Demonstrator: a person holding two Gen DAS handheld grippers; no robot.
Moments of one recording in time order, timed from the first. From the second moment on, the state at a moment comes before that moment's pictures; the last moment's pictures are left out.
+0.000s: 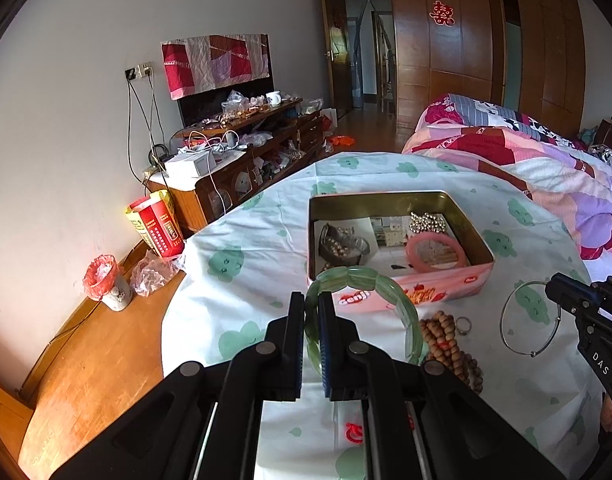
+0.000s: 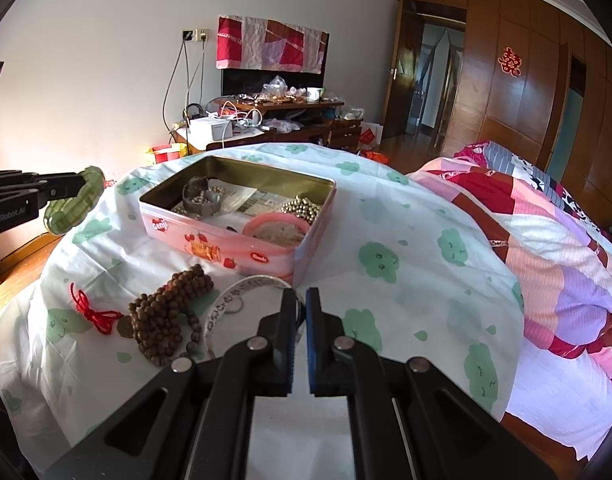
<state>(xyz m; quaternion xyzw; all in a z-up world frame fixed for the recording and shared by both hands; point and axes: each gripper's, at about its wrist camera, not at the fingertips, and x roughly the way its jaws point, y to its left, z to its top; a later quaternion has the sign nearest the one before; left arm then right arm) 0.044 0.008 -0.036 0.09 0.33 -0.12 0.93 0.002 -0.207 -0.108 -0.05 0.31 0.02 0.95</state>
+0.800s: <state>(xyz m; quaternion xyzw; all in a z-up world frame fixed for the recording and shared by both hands) 0.070 -0.010 -0.026 0.11 0.32 -0.12 0.93 0.025 -0.210 -0.090 -0.06 0.30 0.02 0.95</state>
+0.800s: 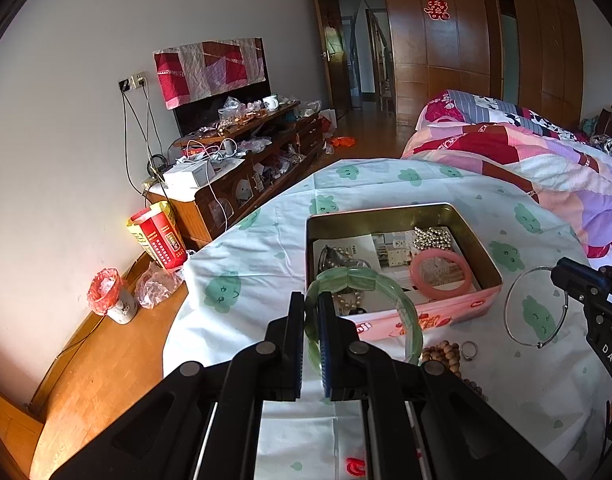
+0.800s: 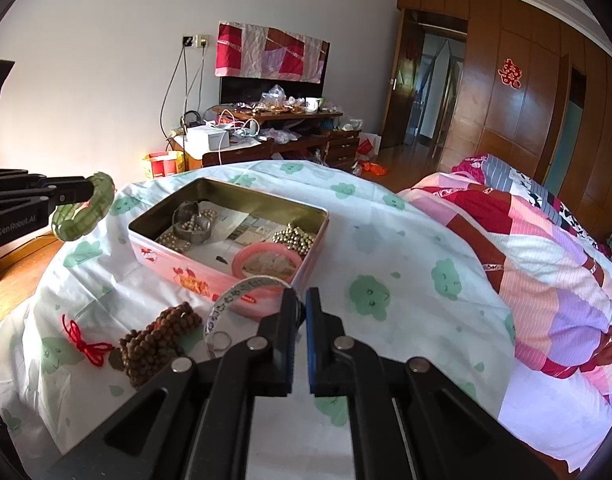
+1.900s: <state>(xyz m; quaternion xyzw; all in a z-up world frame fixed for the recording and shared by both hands) 0.140 -0.036 -0.022 0.14 0.33 -0.10 0.93 0.102 -0.203 -0.060 -0.07 0.29 0.03 0.95</state>
